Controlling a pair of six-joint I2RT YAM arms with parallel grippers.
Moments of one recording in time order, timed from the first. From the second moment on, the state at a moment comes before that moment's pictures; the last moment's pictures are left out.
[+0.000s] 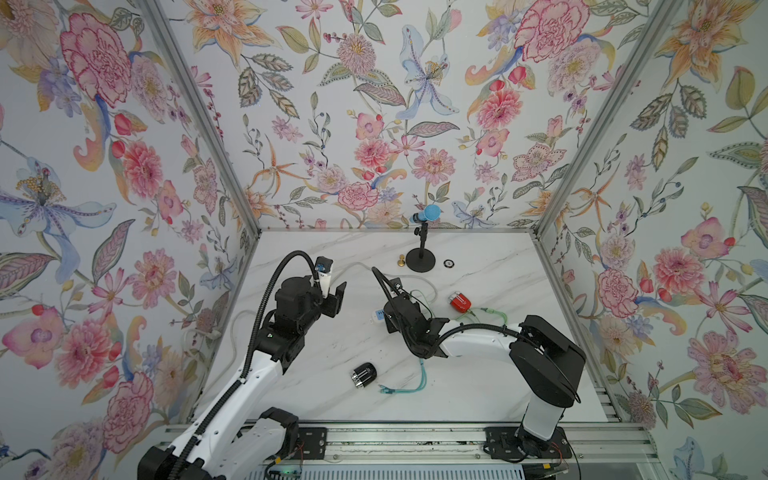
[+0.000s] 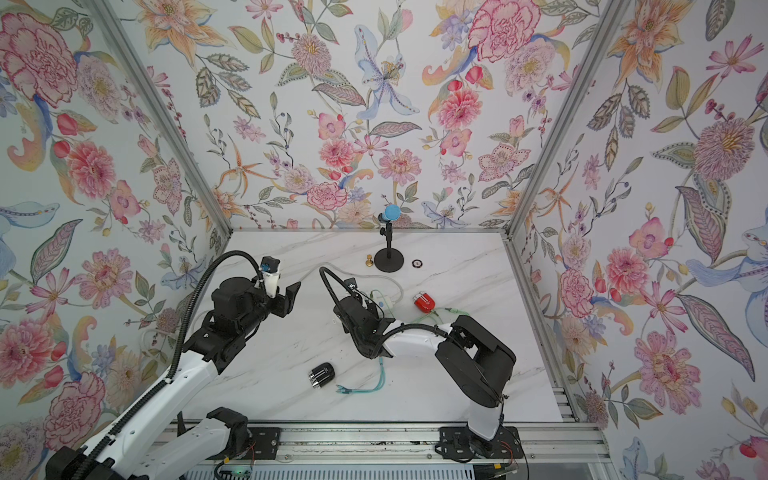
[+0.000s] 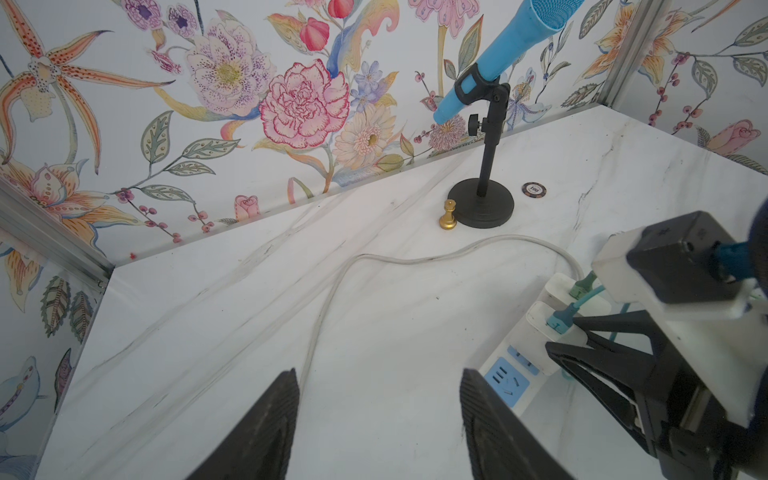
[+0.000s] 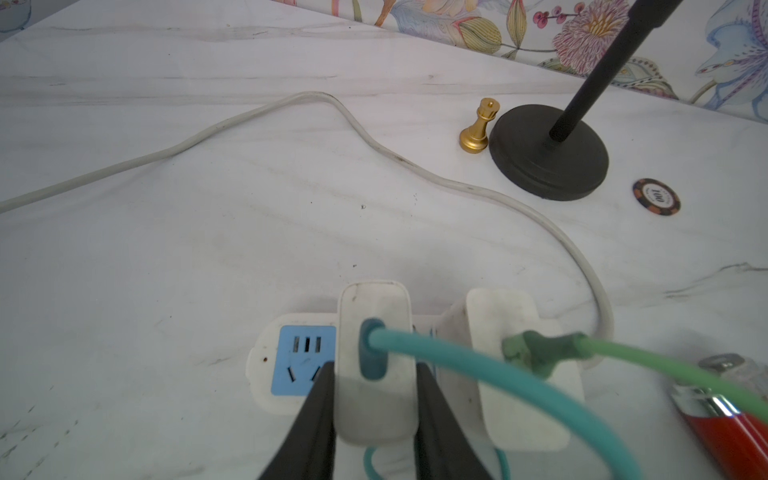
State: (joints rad) left arm -0.35 0.96 0.73 -0.12 0.00 0.10; right arm 0.99 1.81 1.05 0.09 0.55 0.35
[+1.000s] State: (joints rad) left arm -0.34 0.96 0.73 -0.12 0.02 0.10; right arm 1.01 1.89 1.13 -0.01 0.60 0.48
